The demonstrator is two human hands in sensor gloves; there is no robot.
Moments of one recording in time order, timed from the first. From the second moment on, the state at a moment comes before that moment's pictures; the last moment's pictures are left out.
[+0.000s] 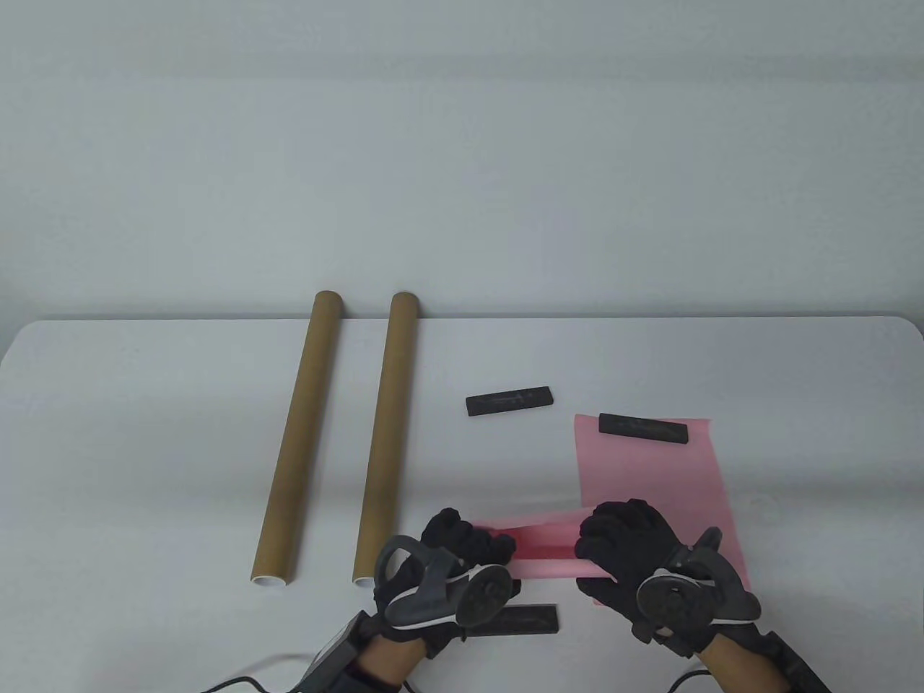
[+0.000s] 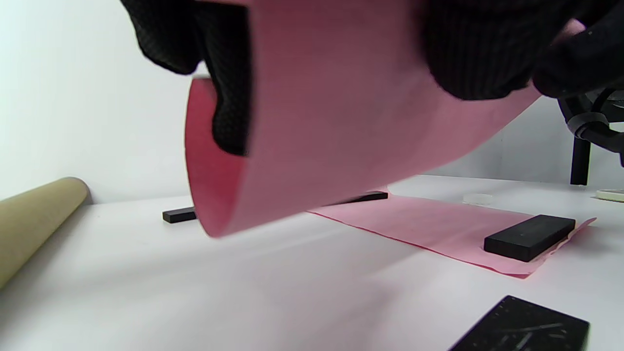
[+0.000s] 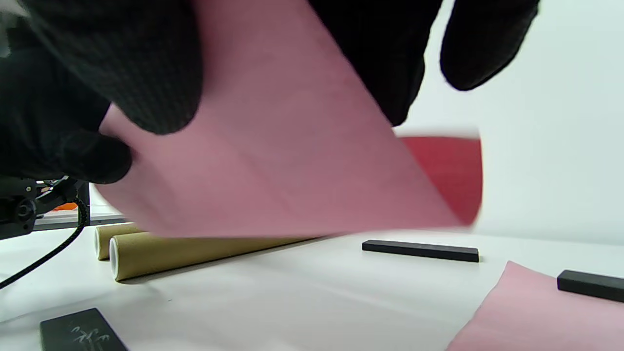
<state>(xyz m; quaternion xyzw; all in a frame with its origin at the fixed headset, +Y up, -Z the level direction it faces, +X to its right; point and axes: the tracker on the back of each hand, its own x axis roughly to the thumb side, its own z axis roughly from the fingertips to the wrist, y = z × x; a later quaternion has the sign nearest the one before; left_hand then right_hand) -0.041 -0.690 -0.286 0.09 -0.30 0.01 0.95 0.201 -0.683 -0.286 0.36 -0.15 0.92 0.09</state>
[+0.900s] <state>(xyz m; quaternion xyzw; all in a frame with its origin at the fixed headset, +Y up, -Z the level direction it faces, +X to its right) -0.041 -0.687 -0.286 0.09 -0.31 0.03 0.95 0.208 -0.680 -0.289 0.36 -0.14 0.91 0.15</state>
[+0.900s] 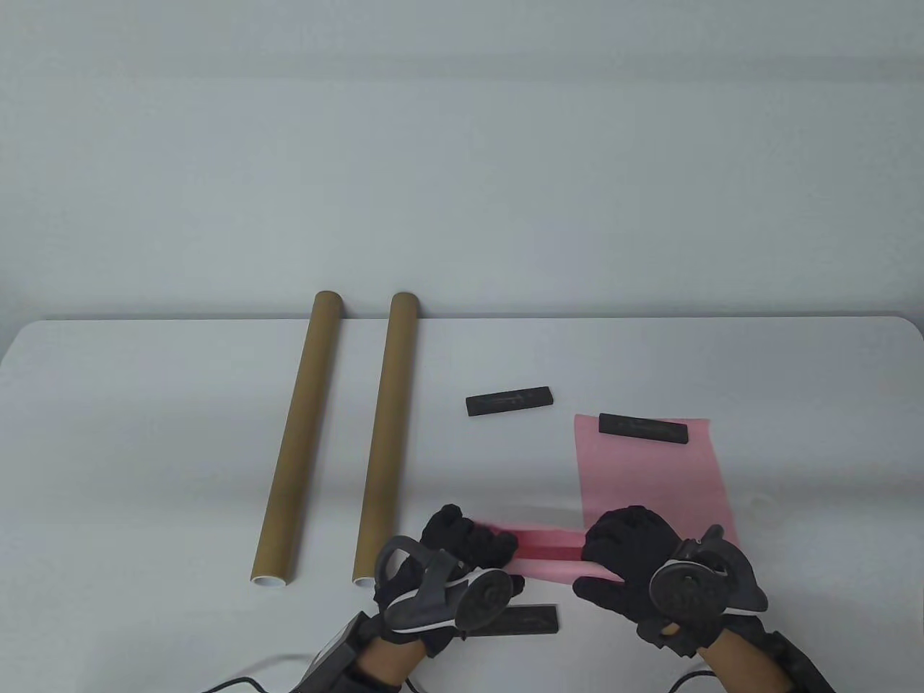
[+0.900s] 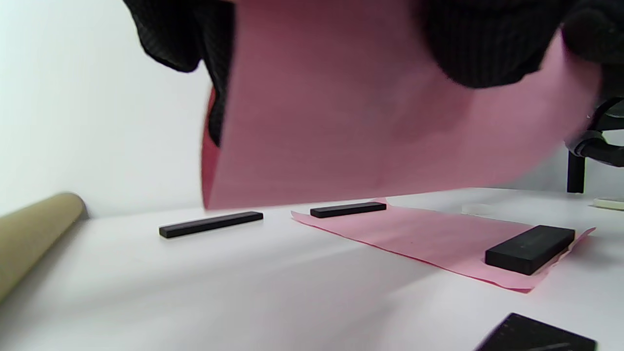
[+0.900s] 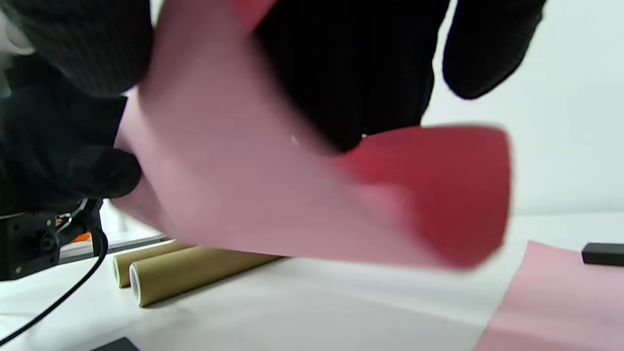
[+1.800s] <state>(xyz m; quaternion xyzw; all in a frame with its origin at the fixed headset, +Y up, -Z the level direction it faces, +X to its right) -0.040 -0.685 -0.283 0.12 -0.31 0.01 0.94 0.206 -0.680 -0.290 0.36 -0.13 0.91 0.14</state>
